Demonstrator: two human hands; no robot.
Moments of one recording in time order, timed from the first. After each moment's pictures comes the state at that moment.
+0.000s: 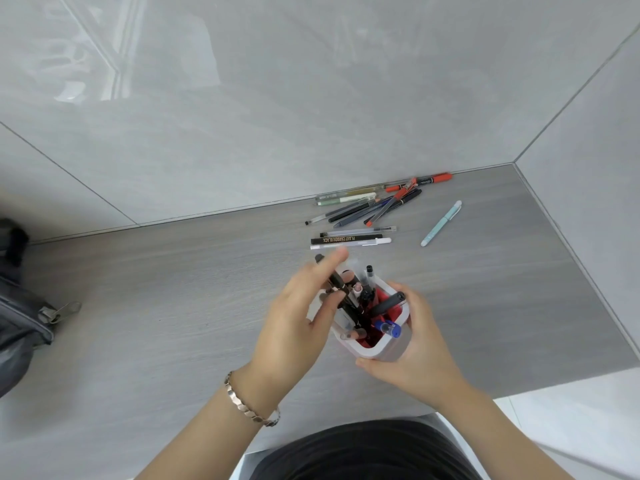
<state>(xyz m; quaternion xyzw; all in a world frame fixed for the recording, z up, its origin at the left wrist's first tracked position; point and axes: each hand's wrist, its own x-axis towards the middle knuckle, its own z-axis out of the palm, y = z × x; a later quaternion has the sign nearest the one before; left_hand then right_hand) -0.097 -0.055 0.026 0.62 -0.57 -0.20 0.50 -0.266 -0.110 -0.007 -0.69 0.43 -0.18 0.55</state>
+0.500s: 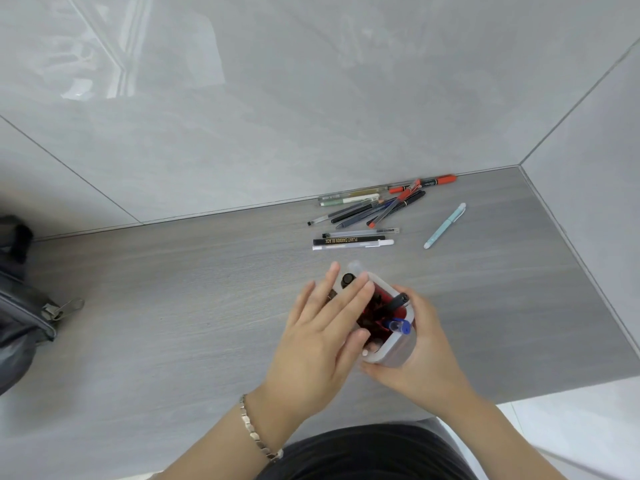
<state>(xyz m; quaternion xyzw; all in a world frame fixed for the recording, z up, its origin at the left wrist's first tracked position) -0.114 -0.040 0.005 0.65 -0.68 -0.13 0.30 -0.266 -0.109 -0.004 -0.70 0.42 -0.21 0.54</state>
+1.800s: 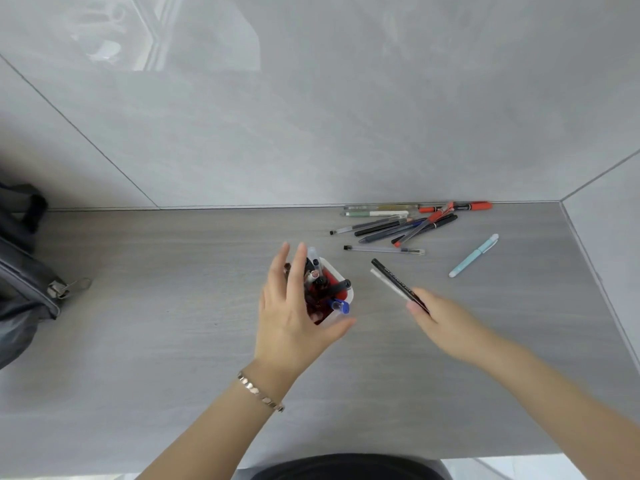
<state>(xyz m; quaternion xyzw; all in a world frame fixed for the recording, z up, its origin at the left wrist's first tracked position) -0.069 -0.068 -0.023 0.81 -0.43 -0.12 0.38 -0.240 -0.211 -0.020 -0.82 0.43 0.15 0.36</state>
